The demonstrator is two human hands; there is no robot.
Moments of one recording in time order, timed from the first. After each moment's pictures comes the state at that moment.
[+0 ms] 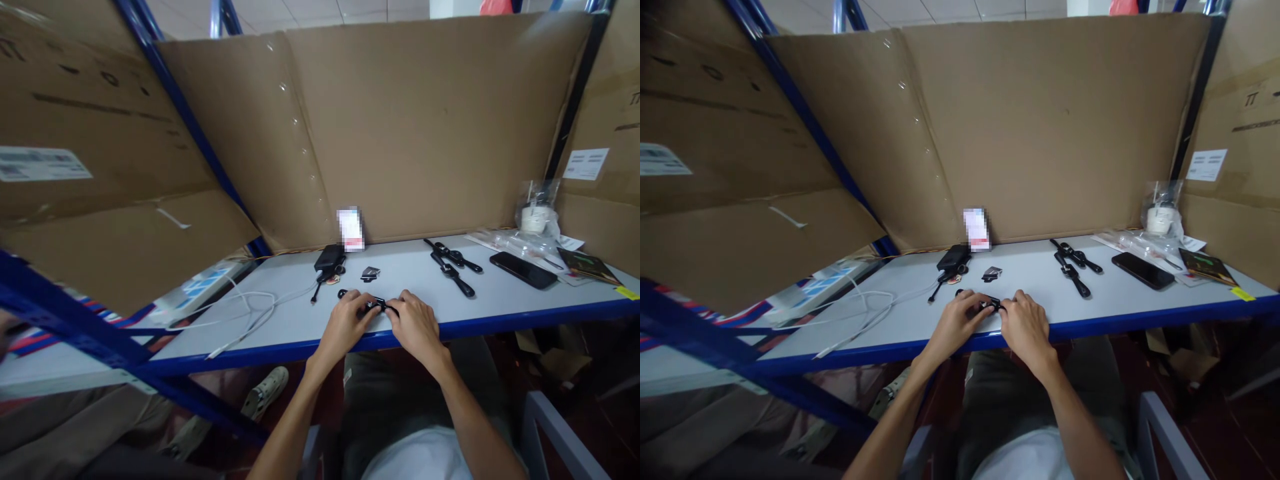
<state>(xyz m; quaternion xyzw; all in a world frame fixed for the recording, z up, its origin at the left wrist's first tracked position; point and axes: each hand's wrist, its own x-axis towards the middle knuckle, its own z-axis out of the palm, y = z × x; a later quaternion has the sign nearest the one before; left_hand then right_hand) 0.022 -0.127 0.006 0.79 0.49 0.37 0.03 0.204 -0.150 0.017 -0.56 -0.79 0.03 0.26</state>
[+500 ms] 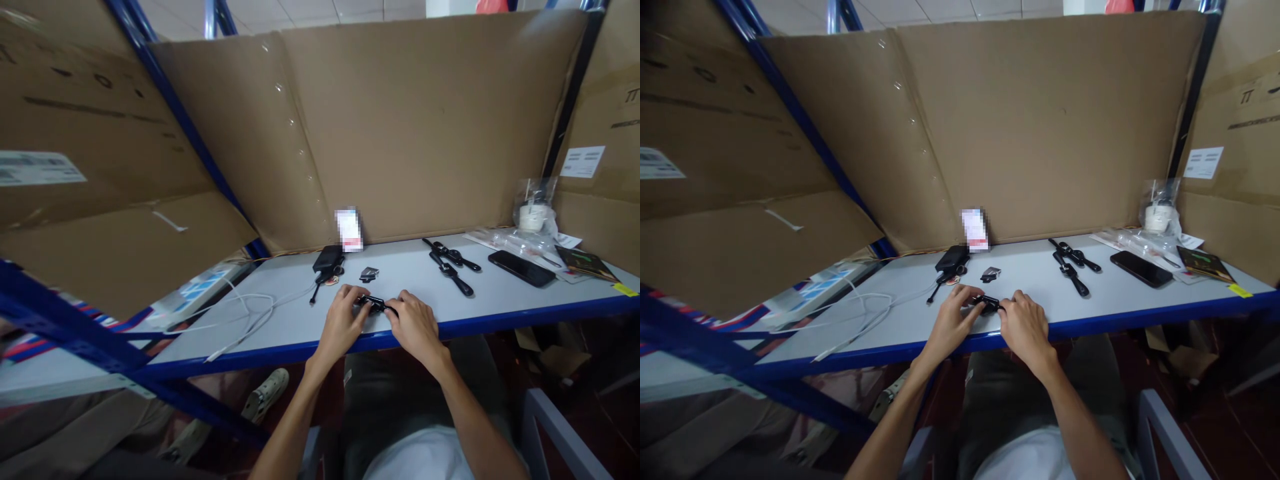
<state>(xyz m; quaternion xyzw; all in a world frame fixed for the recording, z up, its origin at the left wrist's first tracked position) 0.020 -0.125 0.003 0.76 0.49 0.42 0.04 0.205 -0.152 0.021 -0.57 -0.79 0.04 0.24</state>
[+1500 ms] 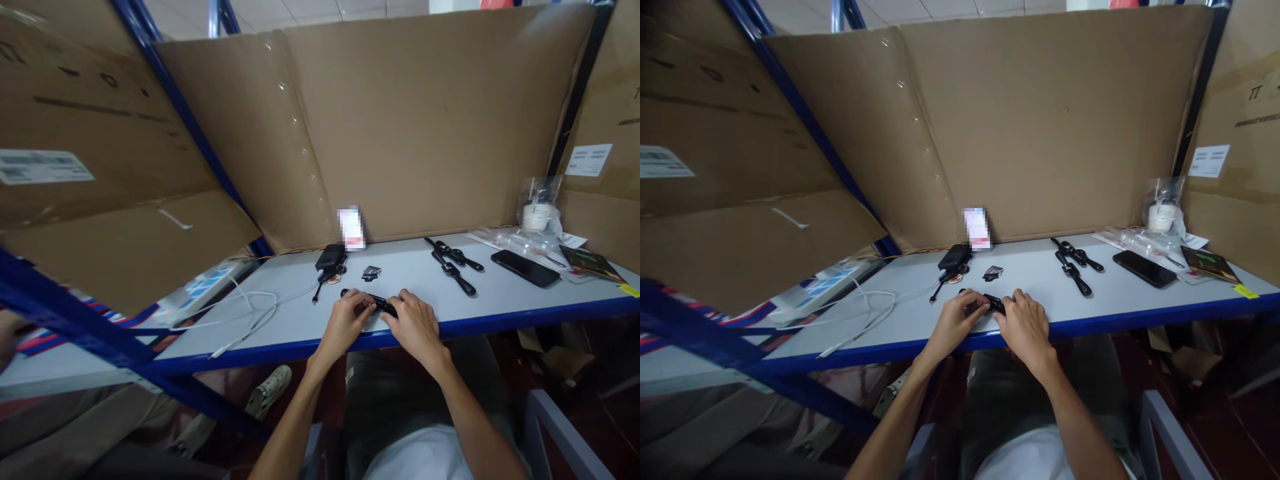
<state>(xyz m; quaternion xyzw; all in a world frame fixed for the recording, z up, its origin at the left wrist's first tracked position) 0.018 -0.123 0.006 0.78 0.48 0.40 0.11 0.200 -0.152 0.021 -0.57 -0.79 0.03 0.23</state>
